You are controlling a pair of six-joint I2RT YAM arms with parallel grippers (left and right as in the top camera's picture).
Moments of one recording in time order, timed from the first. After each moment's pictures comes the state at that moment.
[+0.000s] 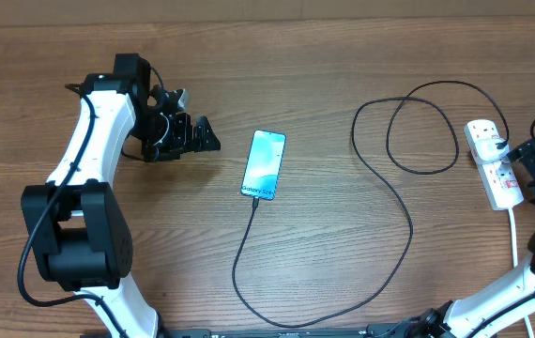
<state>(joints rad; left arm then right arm) 0.01 1.95 1.56 -1.14 0.46 0.00 -0.72 2.05 1.48 -0.88 -0.12 0.32</state>
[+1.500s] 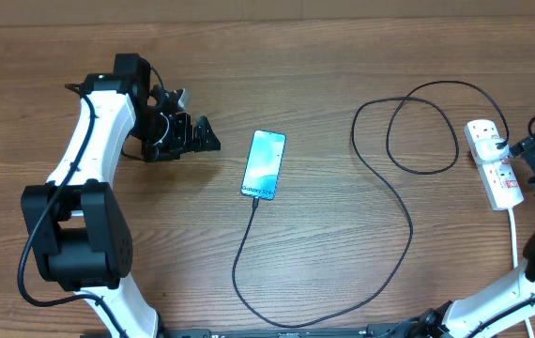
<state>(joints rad) 0.01 1.95 1.56 -1.14 0.46 0.00 -0.70 1.99 1.43 -0.79 -0.06 0.36</state>
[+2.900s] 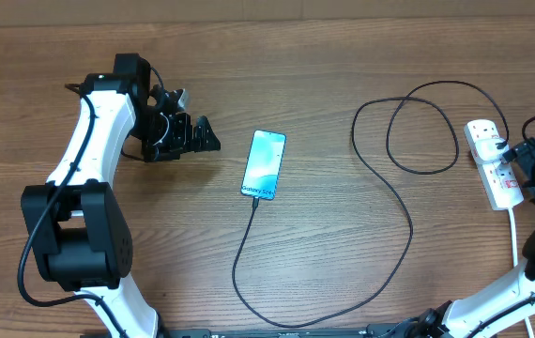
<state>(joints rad) 0.01 1.95 1.56 -1.14 0.46 0.00 -0.69 1.99 1.40 -0.79 -0.05 0.36</state>
